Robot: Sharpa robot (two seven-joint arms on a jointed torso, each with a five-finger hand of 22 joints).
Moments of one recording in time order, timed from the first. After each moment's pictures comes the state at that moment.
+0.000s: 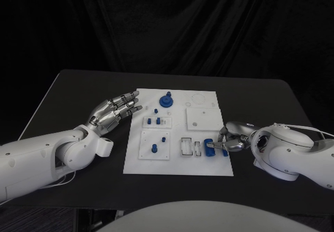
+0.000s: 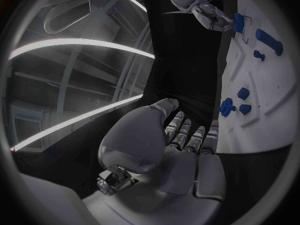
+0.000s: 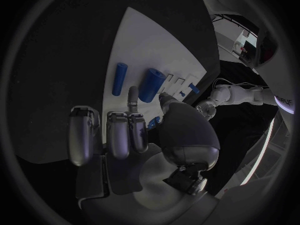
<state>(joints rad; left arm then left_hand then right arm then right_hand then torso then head) 1.11 -0.97 -0.21 1.53 -0.06 0.05 0.68 1.40 0.18 0.24 0.01 0.51 0.40 0.14 0.05 0.05 0.12 0.13 0.18 0.04 0.06 0.23 0.03 0.02 0.09 0.12 0.29 0.05 0.19 1.19 -1.11 -0.25 1.91 -1.36 -0.23 -0.54 0.93 -0.05 0.12 0.29 0.15 0.84 0.05 0.62 0.60 1.46 -0.02 1.57 1.31 1.47 -0.08 1.55 1.31 0.04 1.47 0.02 1.45 1.31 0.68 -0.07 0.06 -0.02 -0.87</state>
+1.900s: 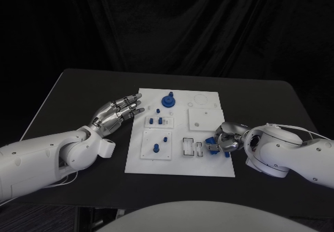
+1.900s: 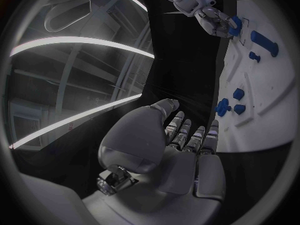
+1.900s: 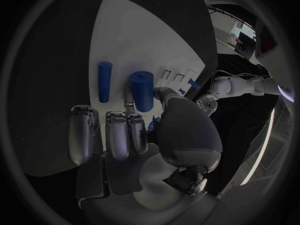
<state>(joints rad) 1.09 -0.96 -0.21 1.51 -0.06 0.07 0.68 1.40 0.18 0.25 0.02 0.51 0.40 0.14 0.05 0.05 0.12 0.13 0.18 0.03 0.06 0.23 0.03 0.02 0.09 0.12 0.29 0.05 0.19 1.18 -1.02 -0.25 1.83 -1.24 -0.27 -0.51 1.11 -0.11 0.19 0.23 0.79 0.84 0.06 0.57 0.60 1.46 -0.02 1.57 1.31 1.47 -0.08 1.54 1.31 0.04 1.47 0.03 1.44 1.31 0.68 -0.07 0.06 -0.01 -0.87</state>
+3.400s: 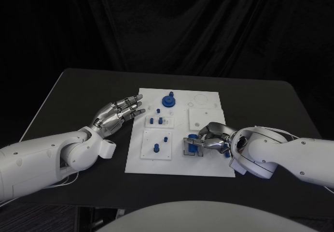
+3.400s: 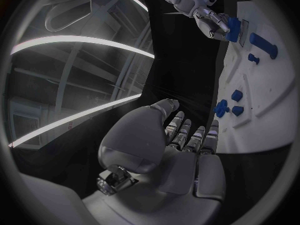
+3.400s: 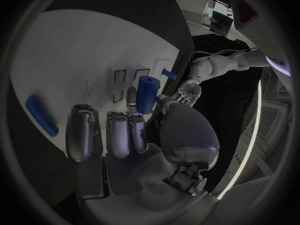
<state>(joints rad) 1.09 -0.96 -0.21 1.51 -0.06 0.08 0.68 1.40 0.18 0.25 0.02 0.51 0.40 0.14 0.05 0.05 0.12 0.13 0.18 0.03 0.06 0.23 0.03 0.02 0.09 0.12 0.29 0.05 0.19 1.17 -0.94 -0.25 1.83 -0.99 -0.35 -0.38 0.91 -0.04 0.19 0.29 0.34 0.83 0.05 0.56 0.63 1.47 -0.02 1.57 1.31 1.47 -0.08 1.53 1.31 0.04 1.47 0.03 1.42 1.31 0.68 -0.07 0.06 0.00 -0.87</state>
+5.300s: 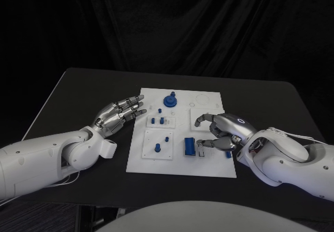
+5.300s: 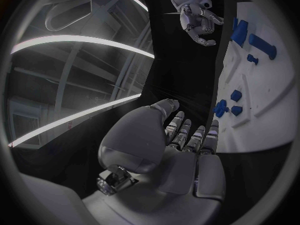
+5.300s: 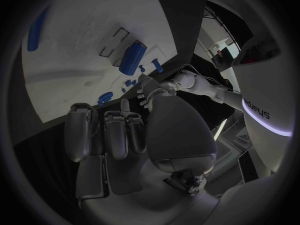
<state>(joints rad) 1.08 -0.97 -0.21 1.51 -0.06 0.08 0.68 1.40 0.18 0.26 0.02 0.51 0.41 0.14 0.05 0.05 0.12 0.13 0.18 0.03 0.07 0.24 0.03 0.02 0.09 0.12 0.29 0.05 0.19 1.16 -1.03 -0.25 1.91 -1.52 -0.54 -0.20 1.30 -0.09 0.14 0.05 0.29 0.40 0.13 0.54 0.60 1.47 0.03 1.57 1.31 1.47 -0.04 1.52 1.31 0.04 1.47 0.06 1.40 1.31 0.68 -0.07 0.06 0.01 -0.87</state>
